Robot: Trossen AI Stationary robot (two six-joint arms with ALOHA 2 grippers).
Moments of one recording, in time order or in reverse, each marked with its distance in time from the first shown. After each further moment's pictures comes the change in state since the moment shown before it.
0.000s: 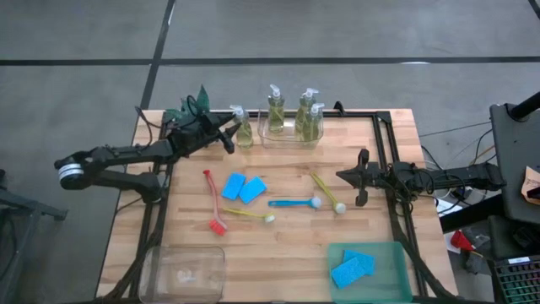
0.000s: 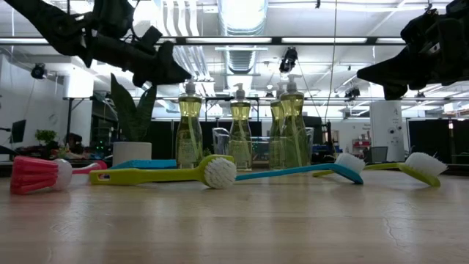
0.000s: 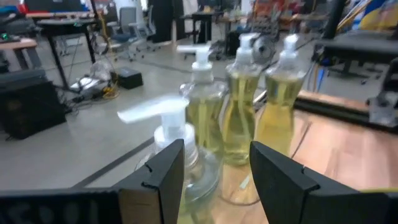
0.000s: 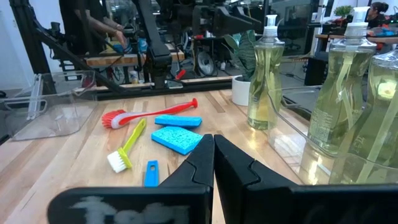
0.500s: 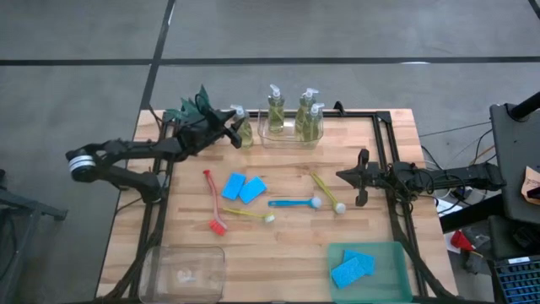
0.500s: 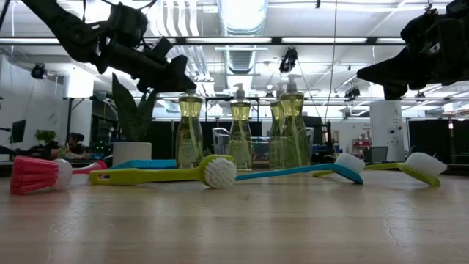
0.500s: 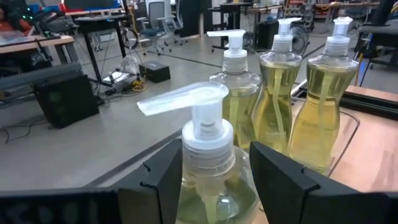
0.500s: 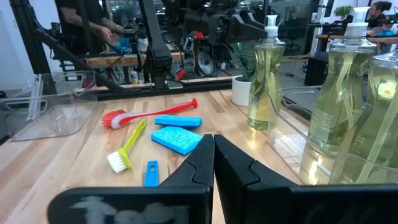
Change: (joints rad) left arm 0.000 0.144 0.047 0.075 -0.119 0.018; right arm 0.000 -0.001 0.000 0.000 0.000 0.001
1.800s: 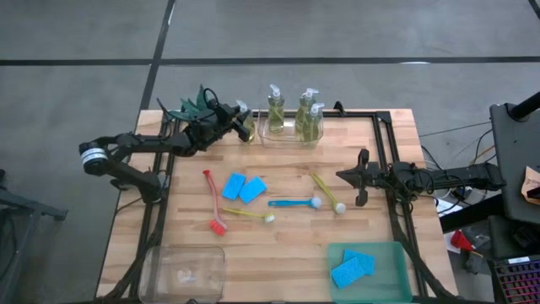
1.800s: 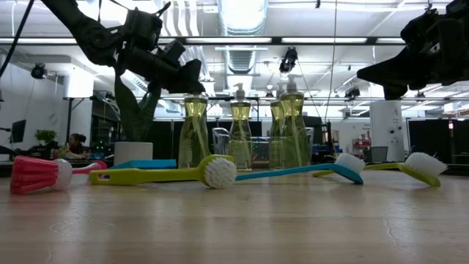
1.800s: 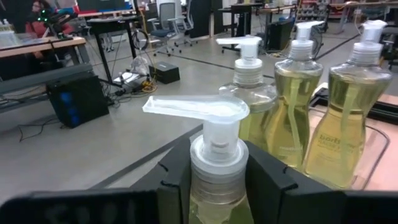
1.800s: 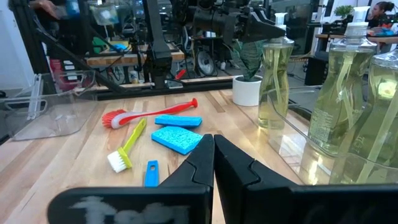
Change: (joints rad) left arm 0.015 0.133 0.104 0.041 -0.038 0.006; right arm 0.000 0.001 0.000 0.000 0.000 0.000
